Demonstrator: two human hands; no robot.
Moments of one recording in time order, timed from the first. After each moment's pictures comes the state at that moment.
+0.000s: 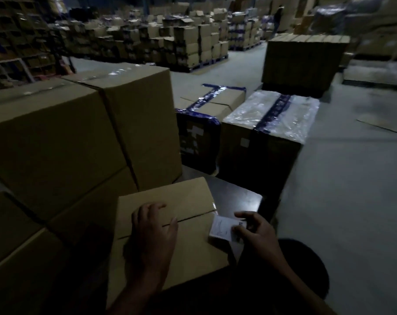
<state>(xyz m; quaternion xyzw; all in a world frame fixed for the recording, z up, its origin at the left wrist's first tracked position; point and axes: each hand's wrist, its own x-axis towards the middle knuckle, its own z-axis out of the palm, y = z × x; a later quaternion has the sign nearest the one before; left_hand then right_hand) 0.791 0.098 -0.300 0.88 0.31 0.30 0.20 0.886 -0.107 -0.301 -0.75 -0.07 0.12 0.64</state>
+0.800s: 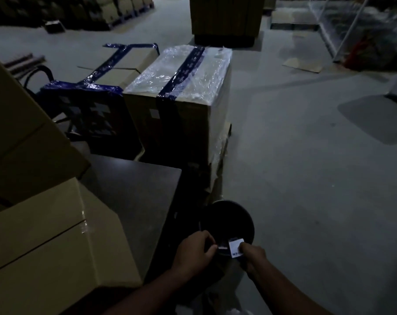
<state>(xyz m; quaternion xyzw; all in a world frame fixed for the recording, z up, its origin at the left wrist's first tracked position) 0.914 -0.166 -0.438 0.94 -0.01 -0.14 0.31 0.949 -0.350 -0.532 -0.58 0.49 0.20 0.62</state>
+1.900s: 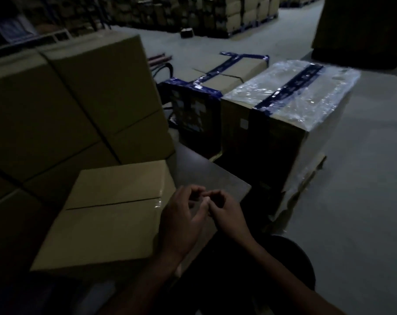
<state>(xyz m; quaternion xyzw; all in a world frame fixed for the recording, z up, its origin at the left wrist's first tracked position) 0.903 -0.084 -0.297 0.86 0.23 0.27 0.37 0.999 -0.166 -0.332 -0.70 -0.22 0.22 0.65</state>
